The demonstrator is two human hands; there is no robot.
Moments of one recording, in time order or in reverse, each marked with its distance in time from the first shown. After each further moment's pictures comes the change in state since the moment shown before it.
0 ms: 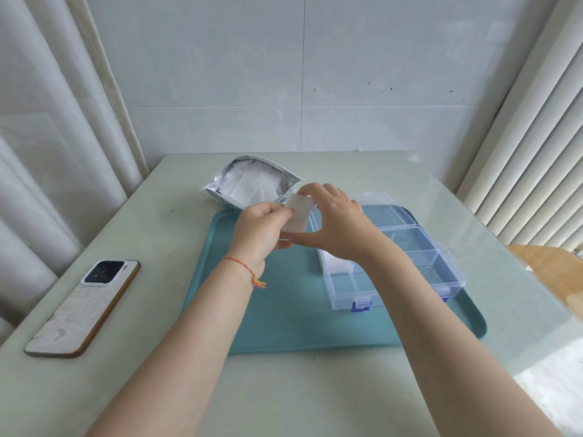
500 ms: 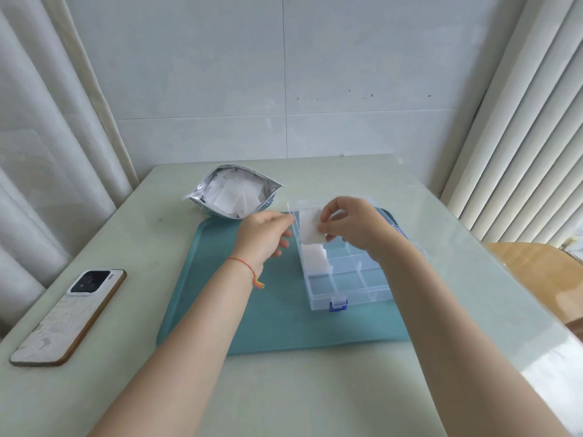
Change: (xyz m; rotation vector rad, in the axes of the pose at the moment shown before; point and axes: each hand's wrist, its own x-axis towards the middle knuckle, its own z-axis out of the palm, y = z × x) left_hand 0.005 -0.007 0.030 0.195 -0.019 -0.015; right_hand -0.016 0.040 -0.037 0.547 -0.051 0.420
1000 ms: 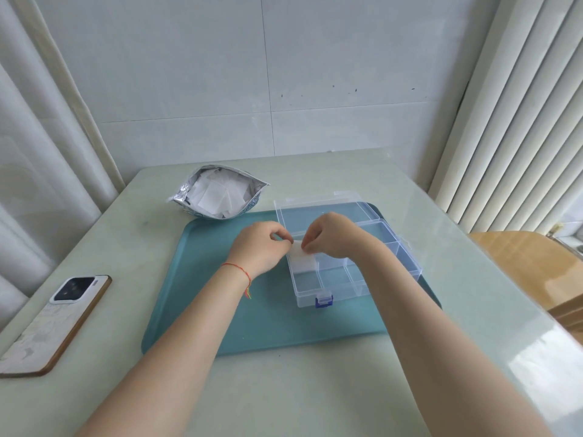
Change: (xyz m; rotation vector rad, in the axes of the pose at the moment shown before) left_hand 0.005 -0.017 0.009 0.647 -0.119 0.206; right_hand 0.013 0.021 0.011 -0.428 -0.181 0.044
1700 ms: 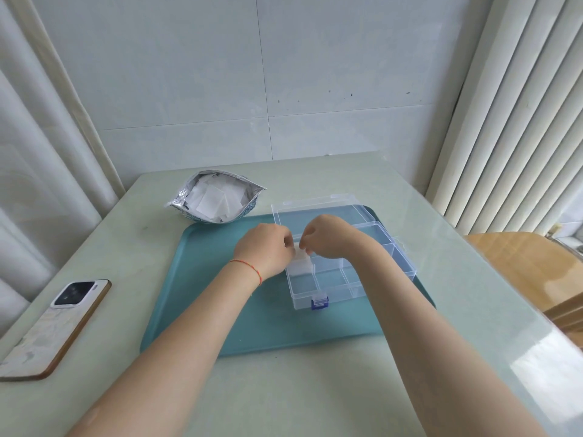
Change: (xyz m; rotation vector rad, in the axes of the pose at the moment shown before) left_hand 0.002 0.015 0.004 0.446 -0.003 0.151; right_hand 0.010 0.001 0.001 -0.098 0.018 0.040
